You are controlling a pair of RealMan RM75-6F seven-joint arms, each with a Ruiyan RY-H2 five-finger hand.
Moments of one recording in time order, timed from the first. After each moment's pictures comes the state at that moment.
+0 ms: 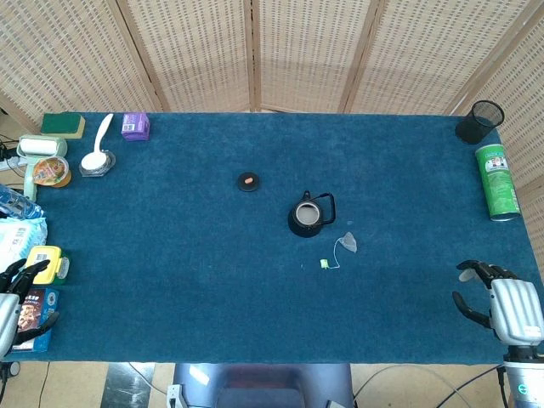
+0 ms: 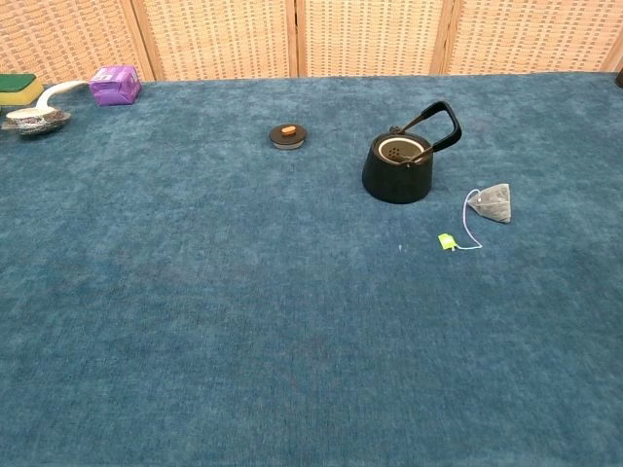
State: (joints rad) left arm 0.00 -1.04 0.03 -1.75 1.57 1.53 0.02; right arm 0.07 -1.06 0.07 -1.77 -1.50 1.53 -0.02
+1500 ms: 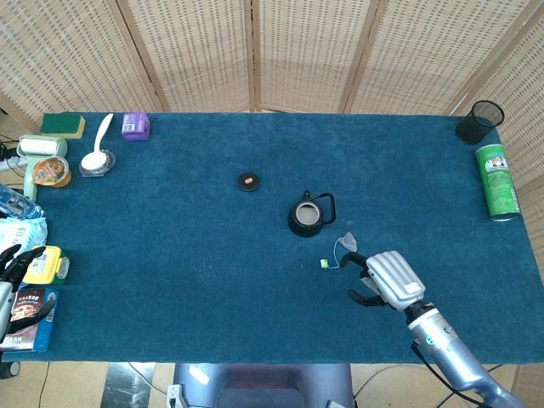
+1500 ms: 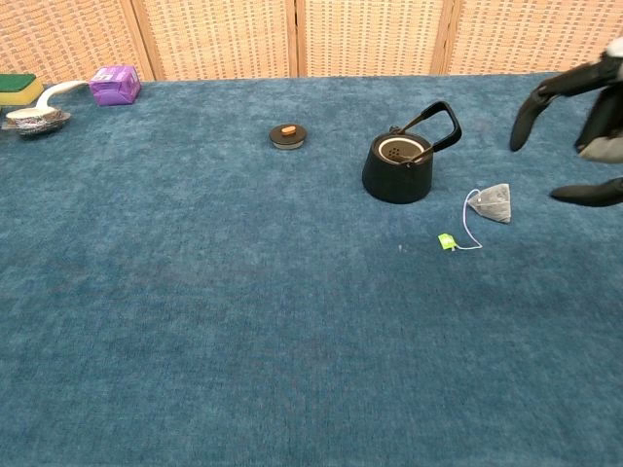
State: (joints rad) left arm -0.04 -0.97 0.00 -1.79 1.59 1.53 -0.01; right arm 0.44 -1.12 0.13 -1.95 -1.42 1.03 -0.06
